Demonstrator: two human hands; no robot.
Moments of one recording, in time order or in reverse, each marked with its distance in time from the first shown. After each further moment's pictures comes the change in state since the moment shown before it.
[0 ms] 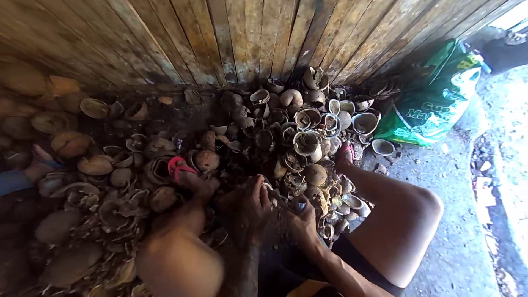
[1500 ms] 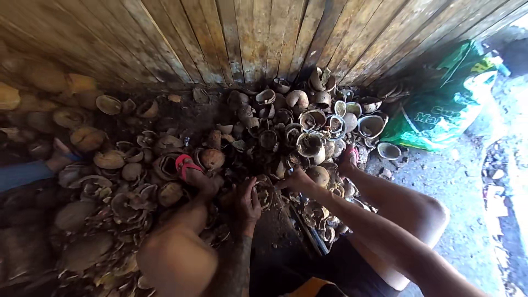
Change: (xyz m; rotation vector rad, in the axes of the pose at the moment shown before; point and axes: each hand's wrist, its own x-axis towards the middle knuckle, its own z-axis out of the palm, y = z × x) left_hand -0.002 -0.051 -0.010 0.108 0.058 0.117; right_hand 0.141 -0.016 0.002 -0.492 -0.592 0.173
